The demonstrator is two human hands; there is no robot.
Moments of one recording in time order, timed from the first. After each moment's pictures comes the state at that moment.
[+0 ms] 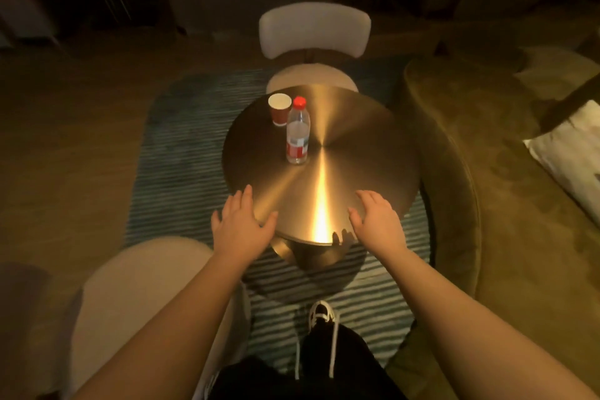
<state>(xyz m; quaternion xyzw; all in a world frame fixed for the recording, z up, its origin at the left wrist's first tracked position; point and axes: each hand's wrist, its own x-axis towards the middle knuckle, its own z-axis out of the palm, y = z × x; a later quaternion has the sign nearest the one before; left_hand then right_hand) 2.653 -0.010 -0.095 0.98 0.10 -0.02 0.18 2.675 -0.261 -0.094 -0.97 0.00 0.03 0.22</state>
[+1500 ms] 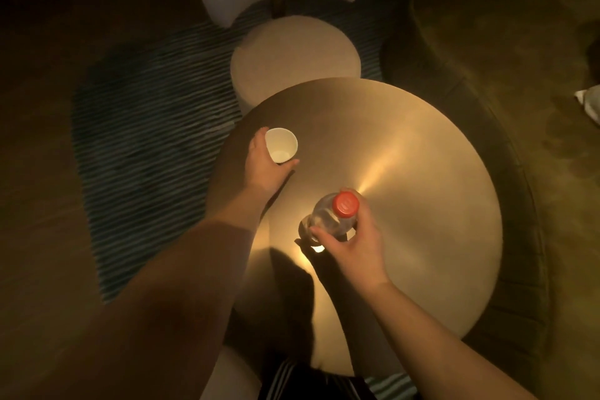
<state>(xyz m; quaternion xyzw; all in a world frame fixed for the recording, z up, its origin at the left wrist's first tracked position) 3.096 0.011 -0.226 0.90 0.05 -0.07 0.42 2.922 -0.127 -0.175 -0.82 0.17 -0.02 0.55</state>
